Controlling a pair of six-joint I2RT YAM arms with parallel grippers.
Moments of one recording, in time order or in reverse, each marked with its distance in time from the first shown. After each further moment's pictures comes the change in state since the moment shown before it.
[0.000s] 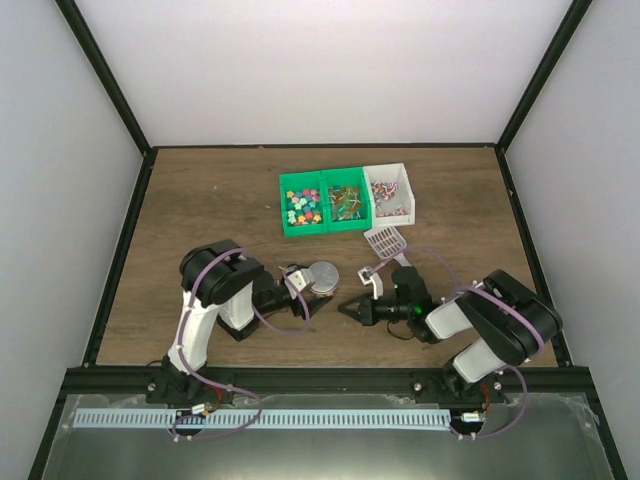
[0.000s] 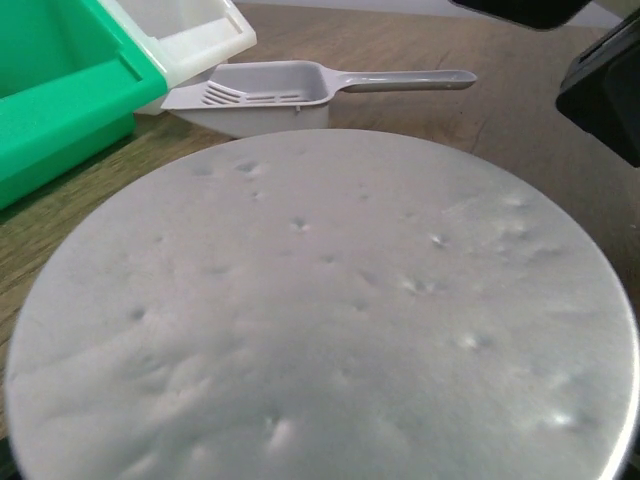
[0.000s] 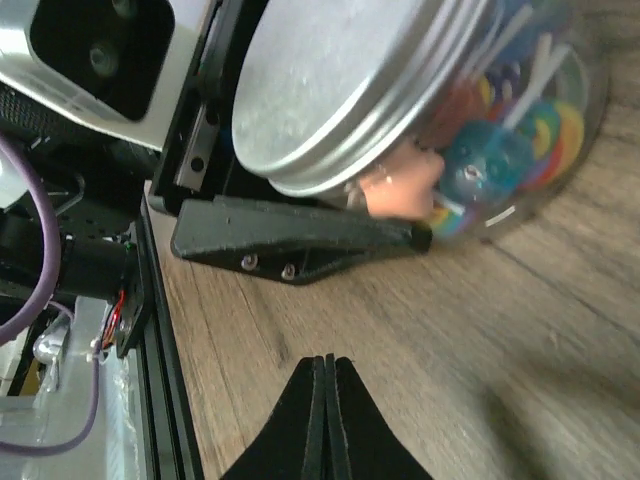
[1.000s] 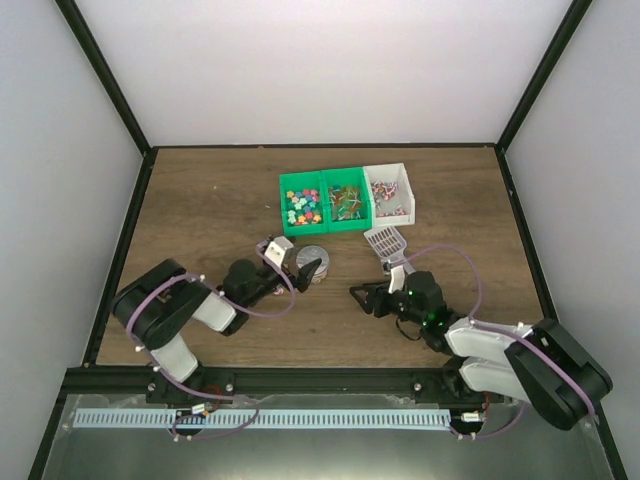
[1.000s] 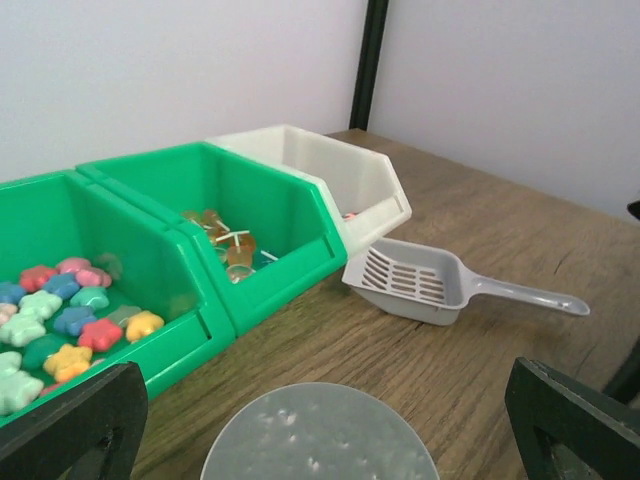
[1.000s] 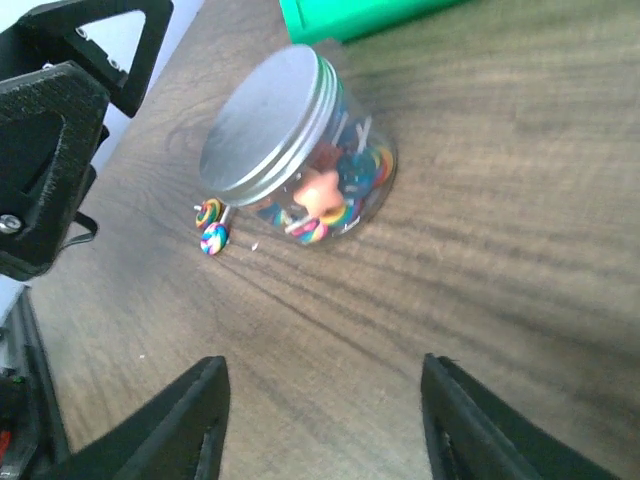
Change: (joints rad) left arm 0.027 -0.463 -0.035 -0.216 -0.249 -0.212; right arm 0.002 -0.378 -0.072 -0.241 0.352 -0.007
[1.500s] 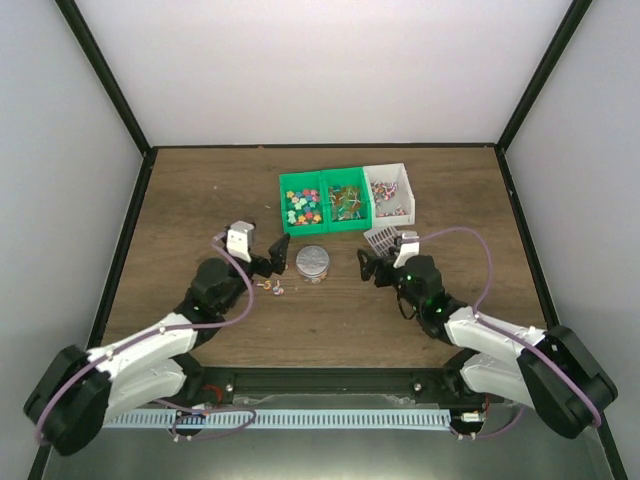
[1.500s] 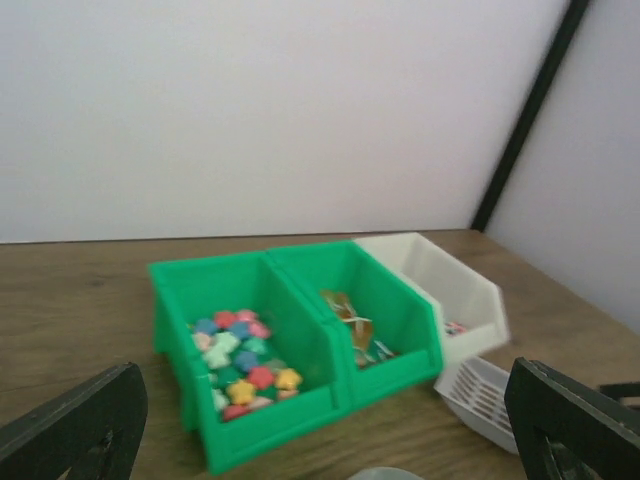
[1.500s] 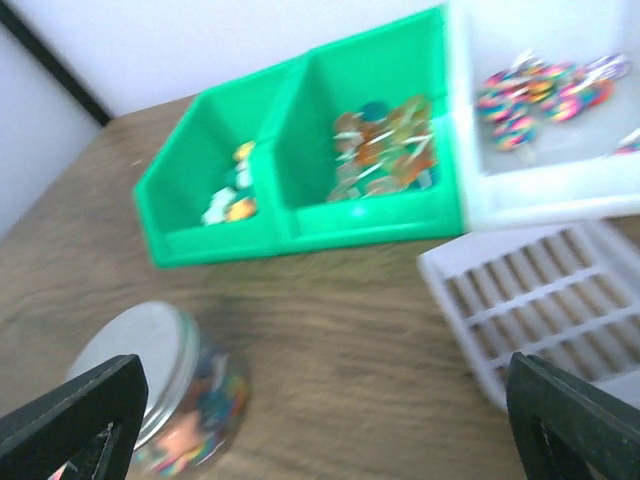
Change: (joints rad) left arm 0.000 -0.669 -0.014 -0.595 -0.290 -0.135; right arm 0.000 -0.068 0.132 -0.067 0.400 -0.097
